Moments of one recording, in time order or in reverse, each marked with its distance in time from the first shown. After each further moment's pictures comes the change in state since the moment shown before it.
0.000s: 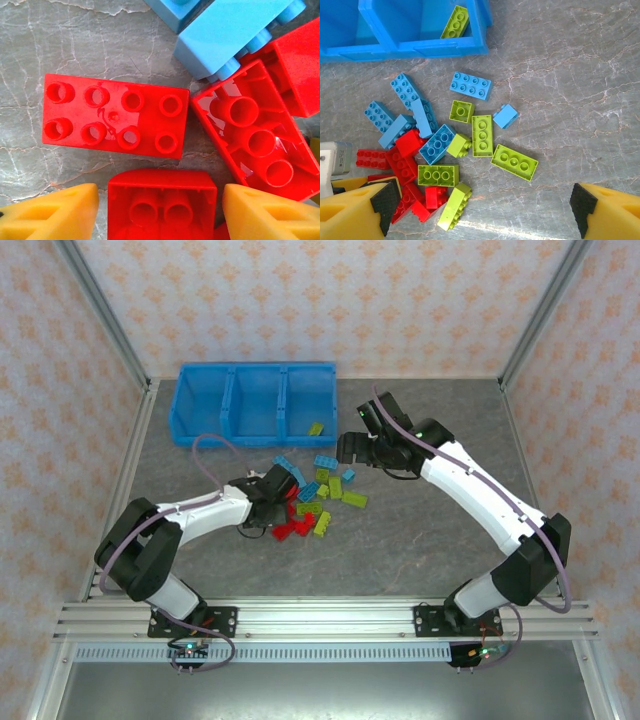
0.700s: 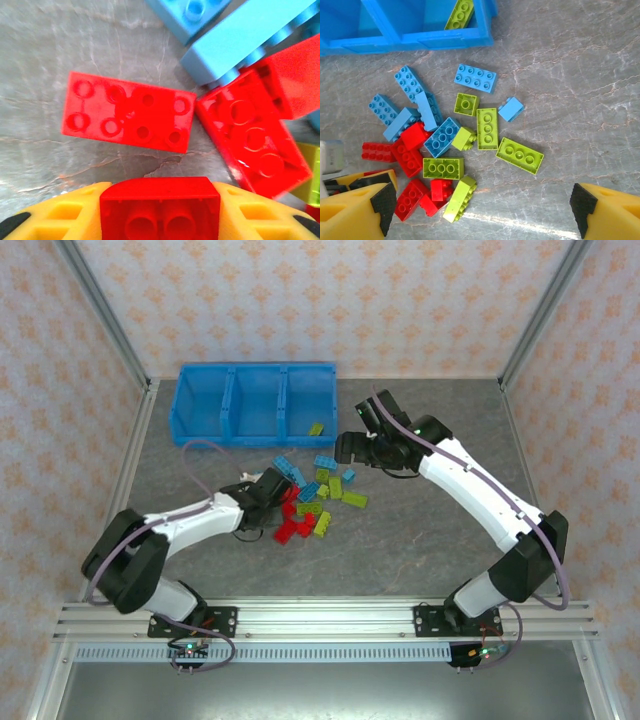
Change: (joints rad) left arm 0.003 -0.131 -0.064 0.040 -0.026 -0.051; right arm 0.000 0.021 0.034 -0.034 -0.044 0.010
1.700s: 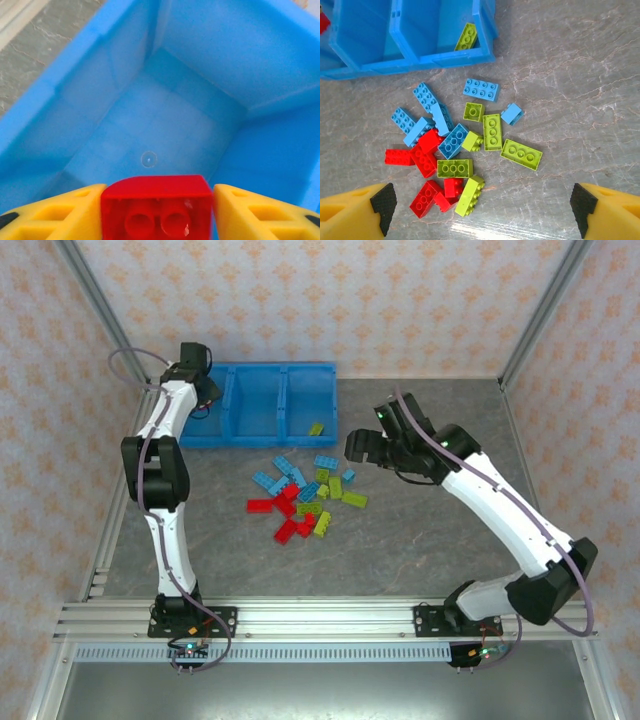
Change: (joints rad) left arm 0.686 0.805 1.248 -0.195 0.040 0.263; right arm 0.000 -0.158 -0.037 -0.008 0.042 0.050
